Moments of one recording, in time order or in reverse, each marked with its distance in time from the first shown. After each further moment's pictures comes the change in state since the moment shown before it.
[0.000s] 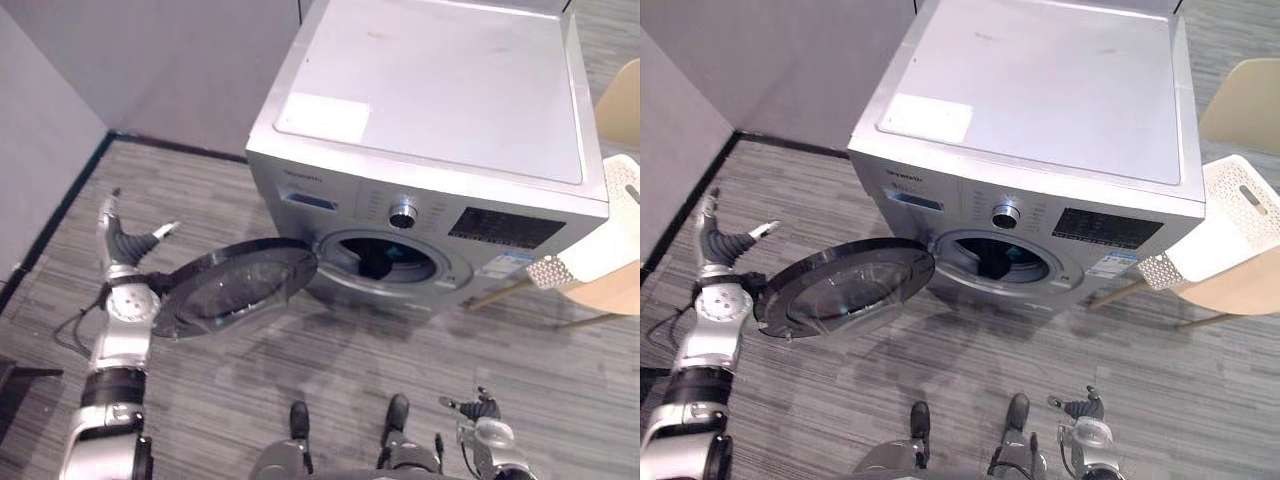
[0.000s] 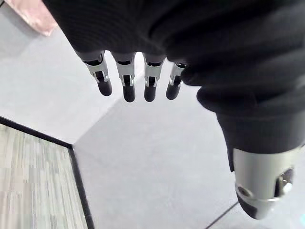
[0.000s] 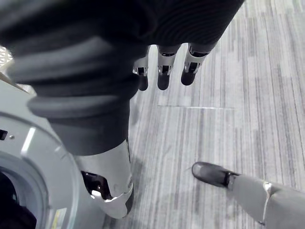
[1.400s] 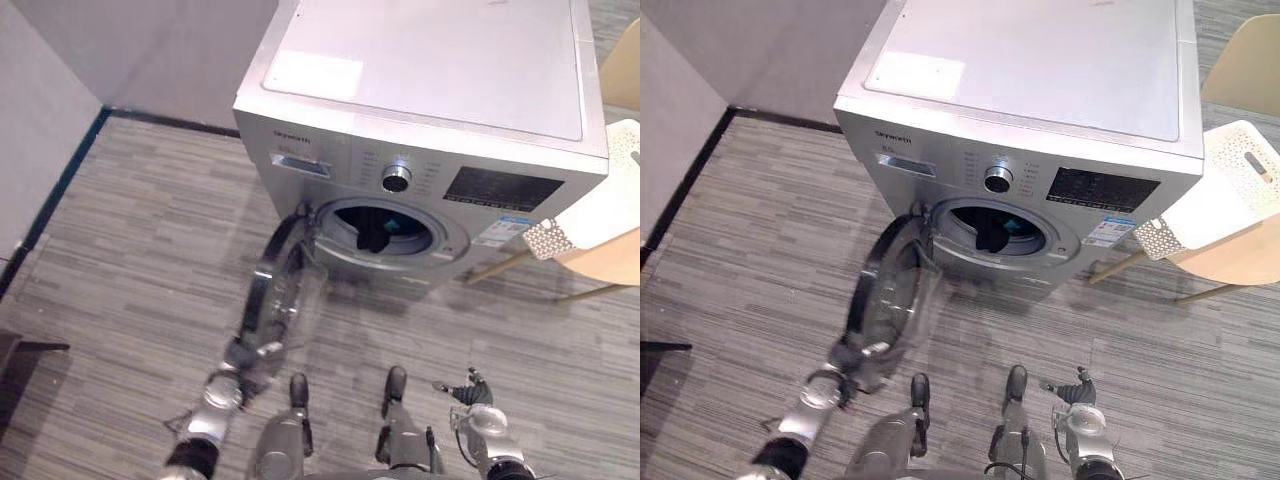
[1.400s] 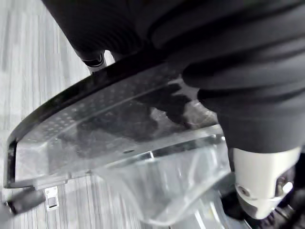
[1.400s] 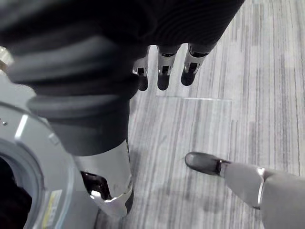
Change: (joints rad) left arm 0.384 -0.518 -0.405 0.028 -0.033 0.041 -0.233; right arm -0.008 0.020 0.037 -0.054 -0.020 0.013 0.014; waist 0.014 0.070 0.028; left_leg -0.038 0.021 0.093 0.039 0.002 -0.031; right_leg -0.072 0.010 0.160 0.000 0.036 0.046
